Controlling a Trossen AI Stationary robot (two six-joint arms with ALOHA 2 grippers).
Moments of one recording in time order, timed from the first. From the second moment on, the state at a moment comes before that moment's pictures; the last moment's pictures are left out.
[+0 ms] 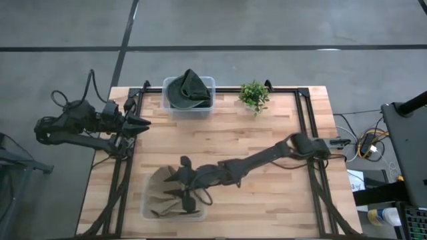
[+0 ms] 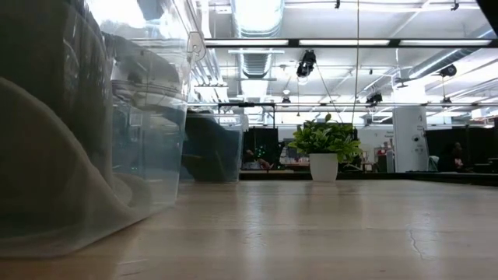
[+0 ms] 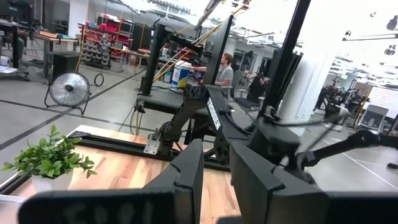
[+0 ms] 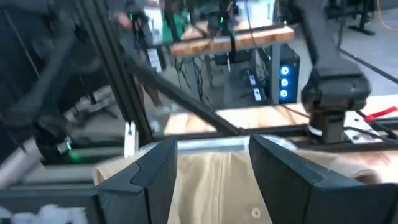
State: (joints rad) left arm -0.09 0.50 0.85 -0.31 -0.02 -0.24; right arm 0.32 2.24 1.82 0.29 0.15 0.24
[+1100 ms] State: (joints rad) left arm -0.09 0.50 0.85 -0.30 -0.03 -0.26; right arm 0.33 2.43 2.11 0.22 0.10 0.15
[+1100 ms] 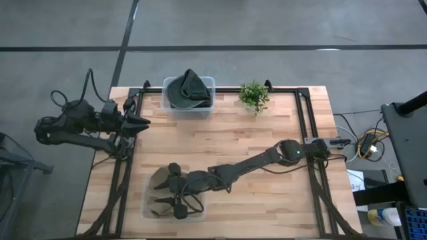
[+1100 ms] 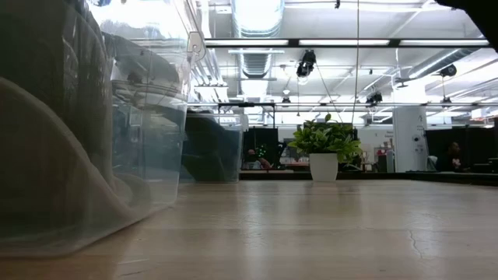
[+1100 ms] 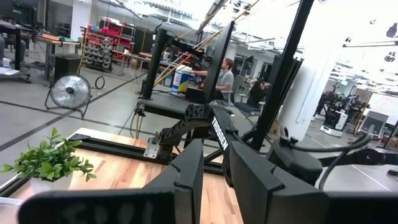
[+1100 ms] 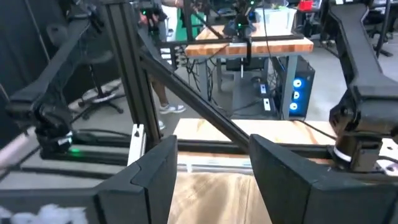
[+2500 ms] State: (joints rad) left arm -0.09 0.52 0.79 -0.32 -0.07 -0.21; right arm 0.36 1.16 0.92 0.05 0.34 -0.06
